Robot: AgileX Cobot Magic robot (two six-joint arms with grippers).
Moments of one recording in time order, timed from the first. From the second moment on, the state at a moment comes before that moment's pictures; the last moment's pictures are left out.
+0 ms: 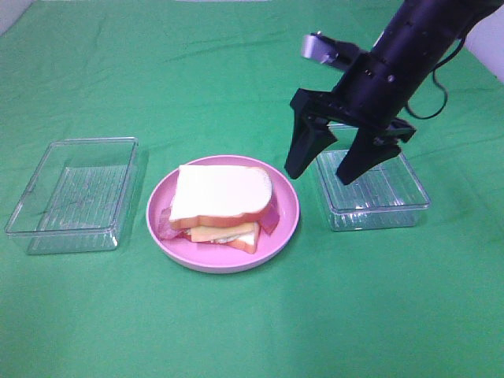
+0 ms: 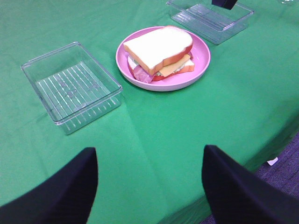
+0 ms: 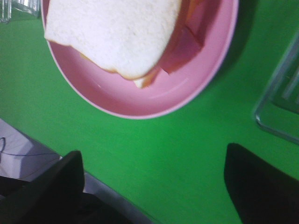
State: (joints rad) left arm -0.53 0.00 -0.50 -0.05 1.05 0.05; right arm 0.32 1.90 -1.39 0.53 1.10 -0.25
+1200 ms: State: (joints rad) left arm -0.53 0.00 -0.50 -0.05 1.05 0.05; right arm 0.32 0.36 -0.65 0.14 1.18 -0.11
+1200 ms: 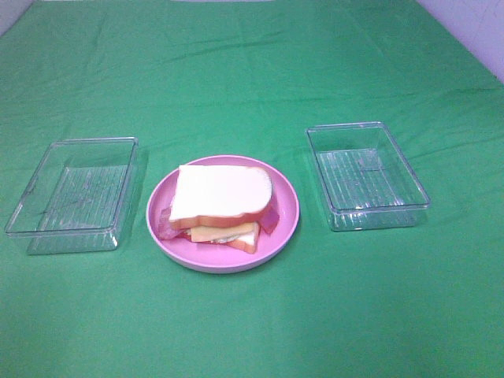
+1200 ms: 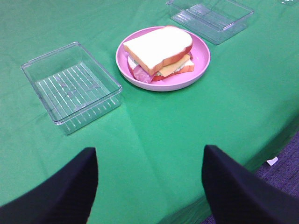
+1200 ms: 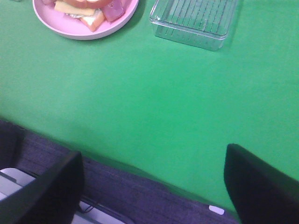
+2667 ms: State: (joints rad) left arm -0.13 0.00 -0.50 -0.06 1.05 0.05; right arm -0.04 0.10 -0.51 0.09 1.07 -0.12
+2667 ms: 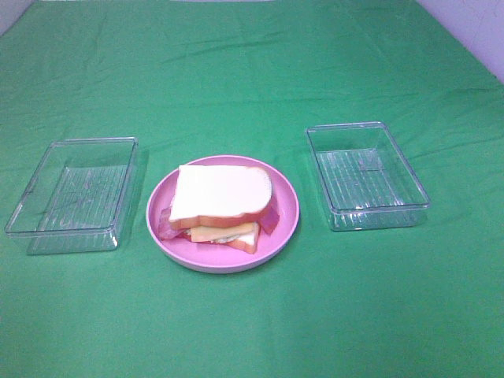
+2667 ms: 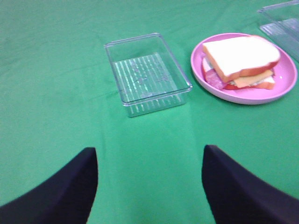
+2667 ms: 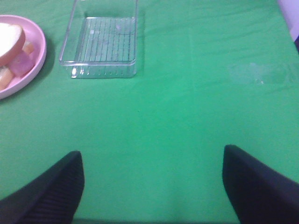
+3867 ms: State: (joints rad) left arm 0.02 0.00 -0.50 -0.06 1.05 0.05; right arm -0.06 -0.01 -0.51 0.09 1.07 -0.12
